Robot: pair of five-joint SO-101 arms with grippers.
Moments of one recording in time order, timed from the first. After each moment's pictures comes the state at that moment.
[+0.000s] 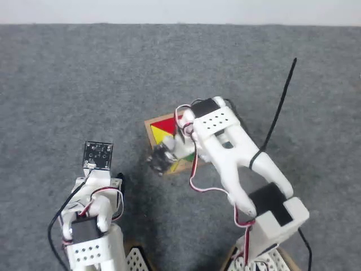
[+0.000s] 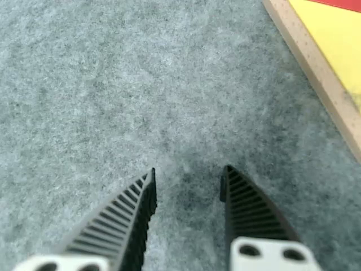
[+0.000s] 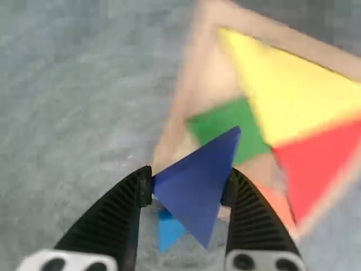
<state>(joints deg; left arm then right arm) -18.8 -103.1 96.9 72.0 -10.5 -31.8 8.0 9.9 77.1 107.1</state>
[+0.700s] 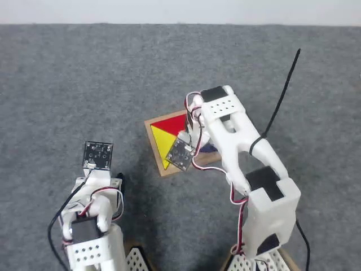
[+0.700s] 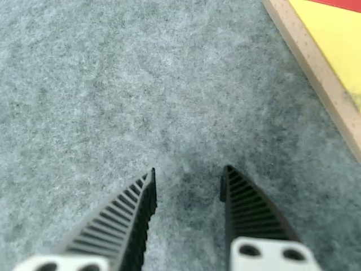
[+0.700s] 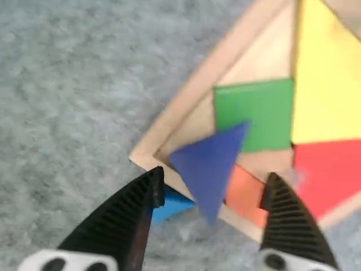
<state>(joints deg) -18.8 -103.1 96.9 72.0 -10.5 -26.3 18.8 -1.0 78.4 123.6</state>
